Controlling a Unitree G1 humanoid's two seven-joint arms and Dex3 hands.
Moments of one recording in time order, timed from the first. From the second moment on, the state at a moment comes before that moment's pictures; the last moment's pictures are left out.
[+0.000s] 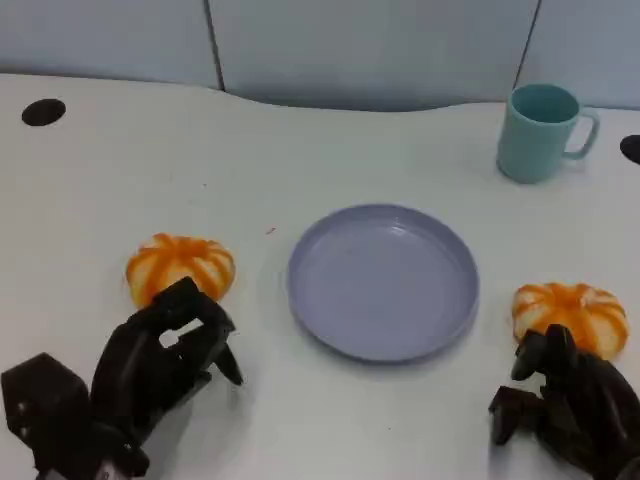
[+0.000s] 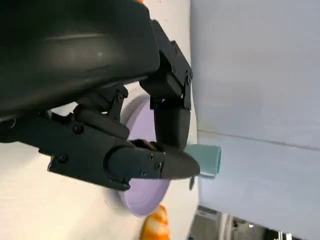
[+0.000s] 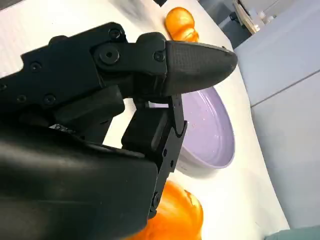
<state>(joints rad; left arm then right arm) -0.21 -0.01 0.17 0.69 -0.22 -0.59 -0.52 -0.03 -0.01 -0.15 0.29 0.40 0.20 0.40</state>
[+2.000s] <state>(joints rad) -0.32 0.51 -0.23 0.23 1.03 -0.21 -0.03 -0.01 0.02 -0.12 0.23 0.39 0.25 0.35</state>
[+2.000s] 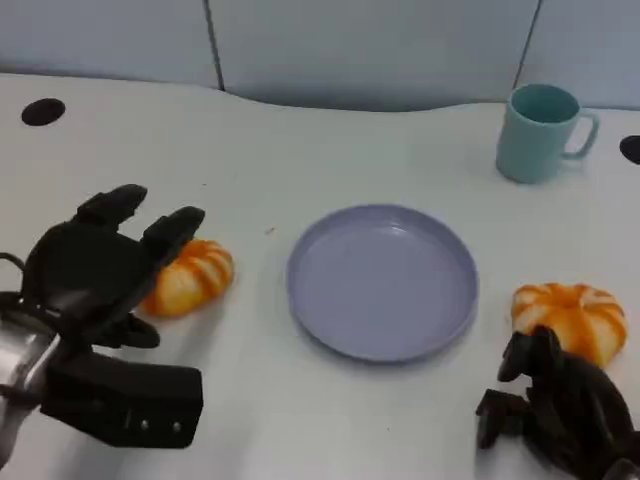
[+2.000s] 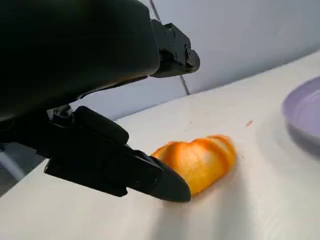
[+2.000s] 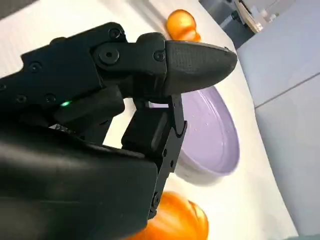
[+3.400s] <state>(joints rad) -0.88 0.24 -0.63 1.30 0.92 -0.17 0.14 0.05 0.02 -0.13 0.18 0.39 0.27 0.37</state>
